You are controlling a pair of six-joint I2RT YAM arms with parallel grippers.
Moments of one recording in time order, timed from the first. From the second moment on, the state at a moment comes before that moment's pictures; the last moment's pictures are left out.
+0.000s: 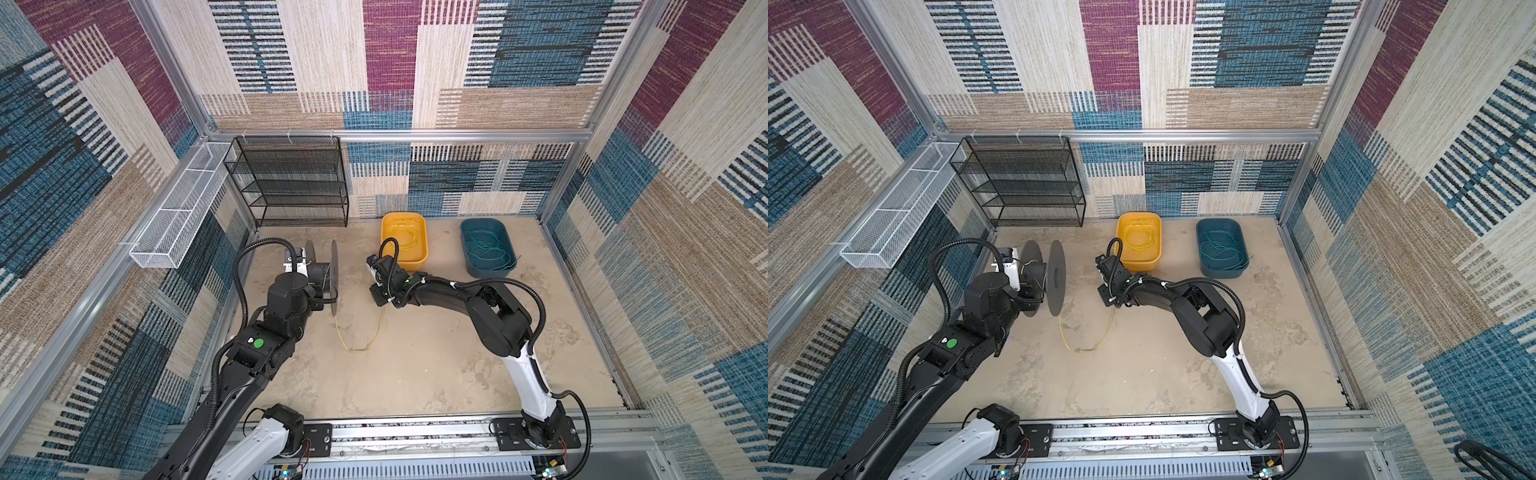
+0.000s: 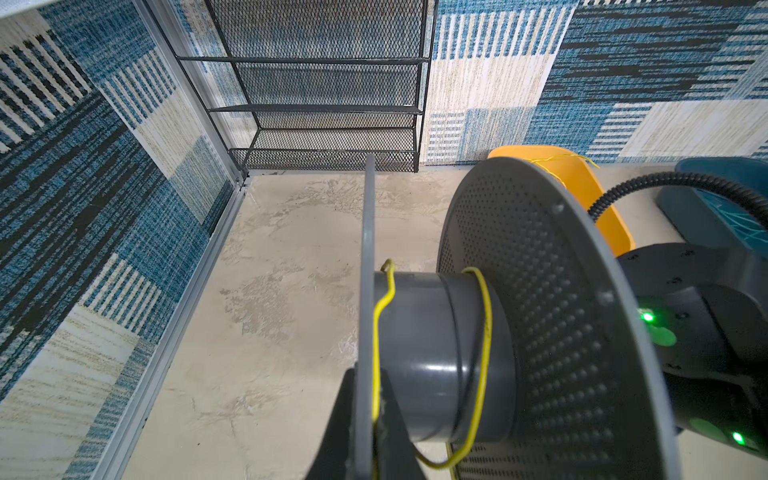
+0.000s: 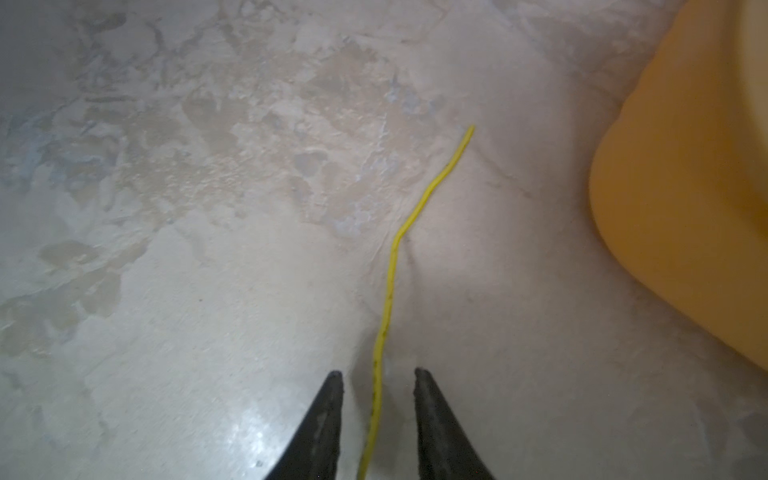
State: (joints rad) left arm -0.42 0.85 0.92 -0.51 -0.46 -0.15; right arm 0.78 2.24 1.62 -0.26 0.06 0.17
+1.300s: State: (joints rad) left arm -0.38 1.17 1.04 -0.53 -0.57 -0.21; right arm 0.78 1.27 1.46 -0.28 0.01 0.38
